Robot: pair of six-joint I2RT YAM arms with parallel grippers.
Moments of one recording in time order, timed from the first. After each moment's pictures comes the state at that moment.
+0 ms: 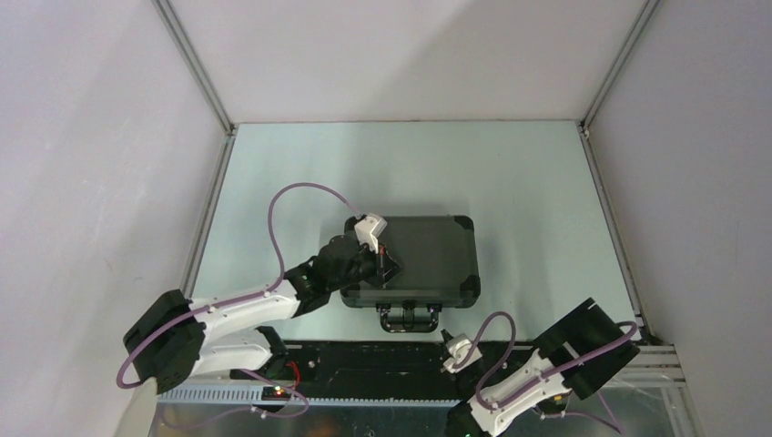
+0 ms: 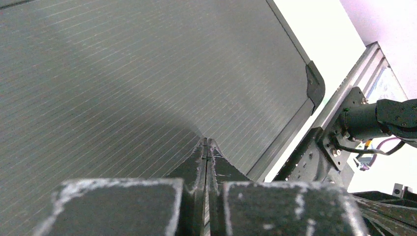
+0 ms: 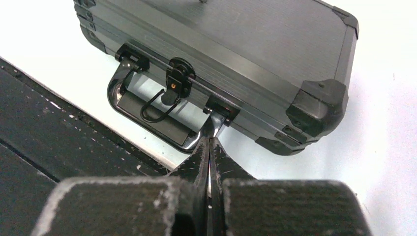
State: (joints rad) left arm -0.89 1.15 0.47 0.26 0.08 -0.52; right arm 2.16 1.68 0.72 -1.34 1.43 2.09
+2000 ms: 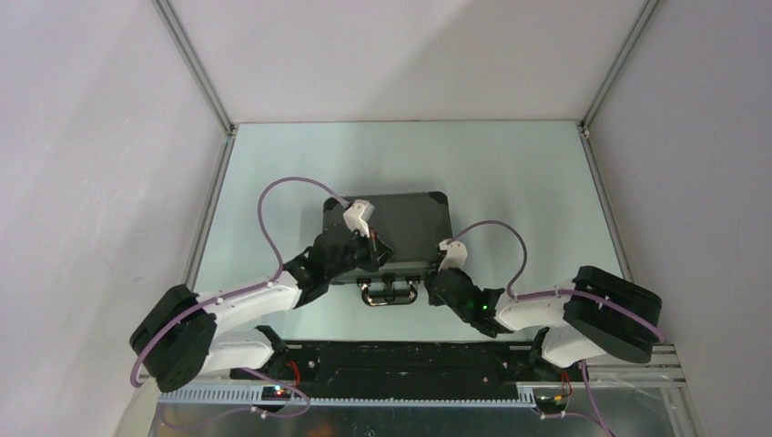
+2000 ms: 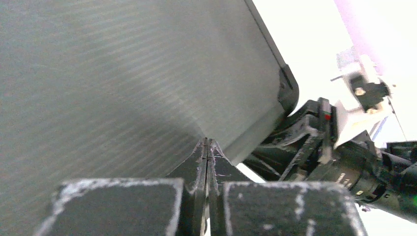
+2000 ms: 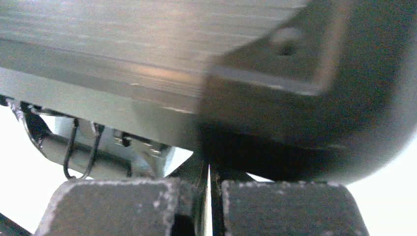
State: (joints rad) left arm -0.79 1.20 0.49 0.31 0.06 -0.57; right arm 1.10 1.43 0.37 0.42 0.47 0.70
